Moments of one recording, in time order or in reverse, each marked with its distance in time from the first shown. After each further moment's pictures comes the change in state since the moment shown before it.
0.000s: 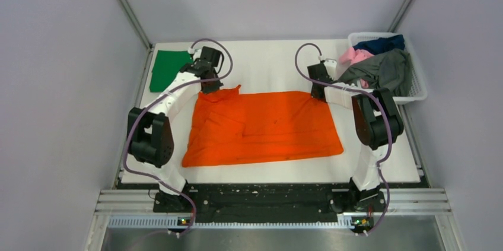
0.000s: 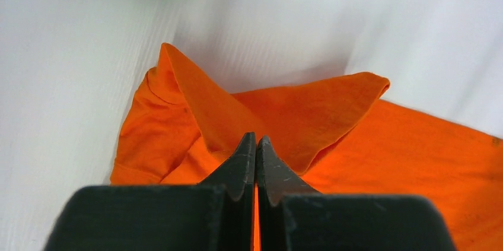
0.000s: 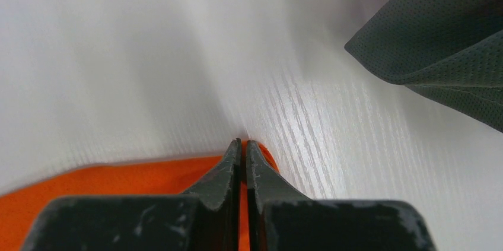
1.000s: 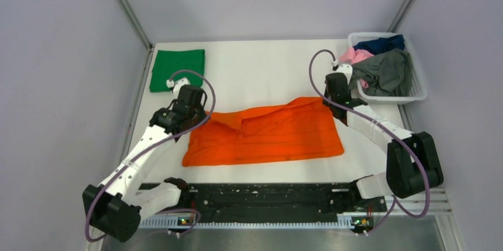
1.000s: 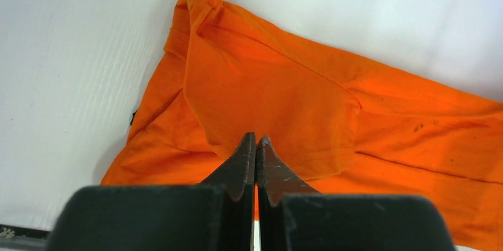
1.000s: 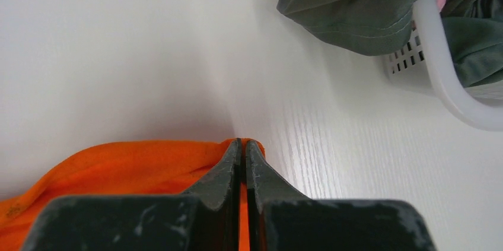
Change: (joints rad) left arm -0.099 -0.664 -0.478 -0.073 -0.005 -0.103; right arm 0.000 -0.496 -0.319 0.019 -0.071 -0.115
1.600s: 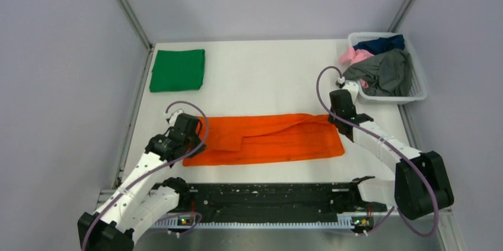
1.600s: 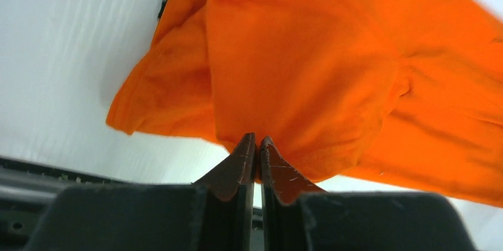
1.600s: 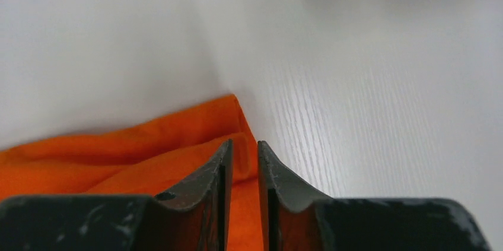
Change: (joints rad) left arm -0.005 -0.280 -0.281 -0.111 0.095 -0.115; right arm 0.000 -0.166 -0.177 -0.077 0.002 0.058
